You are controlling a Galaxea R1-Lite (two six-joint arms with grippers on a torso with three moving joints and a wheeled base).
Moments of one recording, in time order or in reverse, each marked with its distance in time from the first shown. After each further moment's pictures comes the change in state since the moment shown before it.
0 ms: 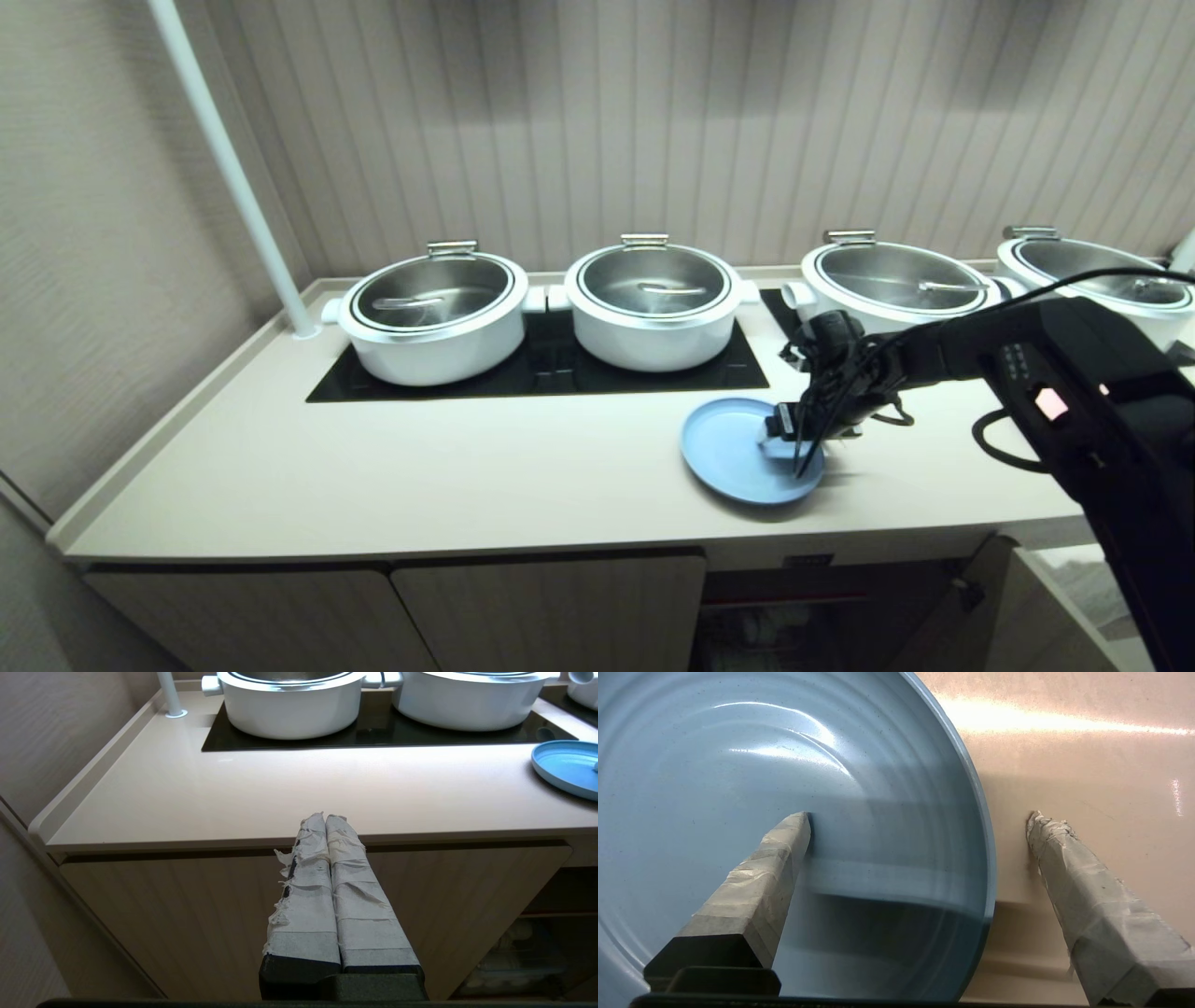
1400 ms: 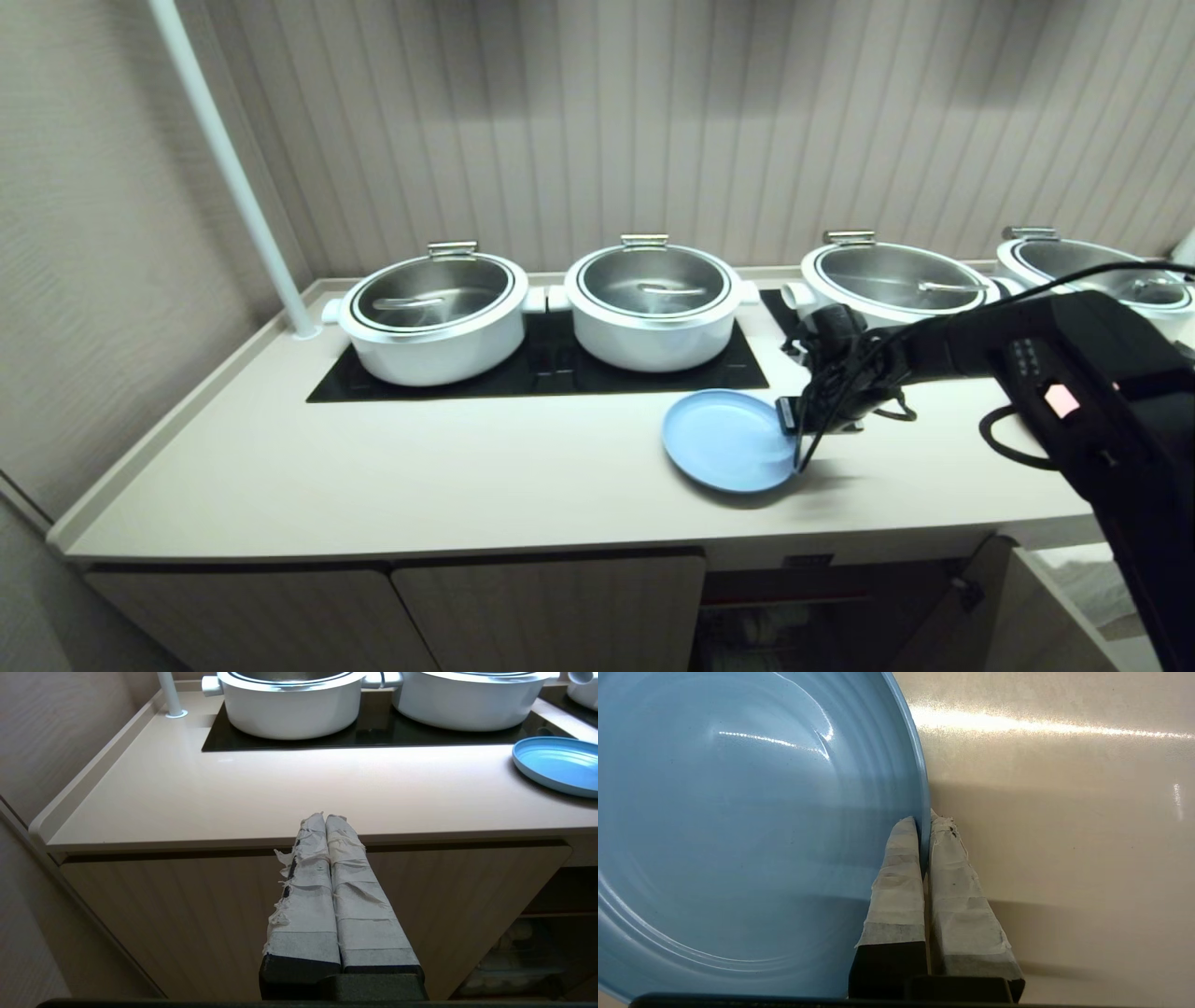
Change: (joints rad) left arm 0.000 0.000 0.000 0.000 0.000 0.000; right arm 0.002 -0.022 0.005 0.005 -0.005 0.008
